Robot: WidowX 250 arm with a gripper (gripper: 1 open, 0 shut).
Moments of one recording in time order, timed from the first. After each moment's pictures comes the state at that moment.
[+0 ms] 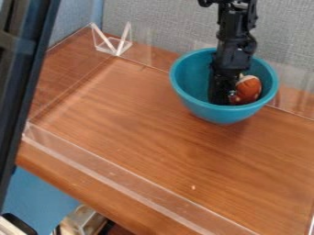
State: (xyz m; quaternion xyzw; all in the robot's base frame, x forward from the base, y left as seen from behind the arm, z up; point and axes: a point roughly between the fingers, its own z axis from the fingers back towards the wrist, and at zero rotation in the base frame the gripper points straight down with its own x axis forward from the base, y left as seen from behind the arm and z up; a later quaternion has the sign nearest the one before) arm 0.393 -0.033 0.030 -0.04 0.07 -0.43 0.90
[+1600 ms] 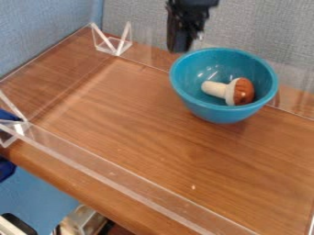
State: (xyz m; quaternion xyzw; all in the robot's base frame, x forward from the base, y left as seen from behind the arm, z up) arm 0.326 0.004 0.166 0.02 0.02 -0.35 0.94
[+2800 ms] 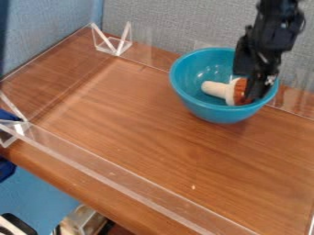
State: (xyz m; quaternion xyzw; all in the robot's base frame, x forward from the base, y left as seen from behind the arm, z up) arm 0.378 -0.085 0.086 0.01 0.04 -0.46 0.89
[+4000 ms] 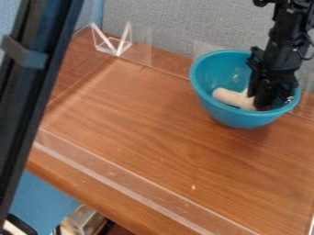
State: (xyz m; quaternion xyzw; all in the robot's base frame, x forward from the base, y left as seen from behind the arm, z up) arm 0.400 -0.107 0.048 0.01 0.03 -0.37 0.93
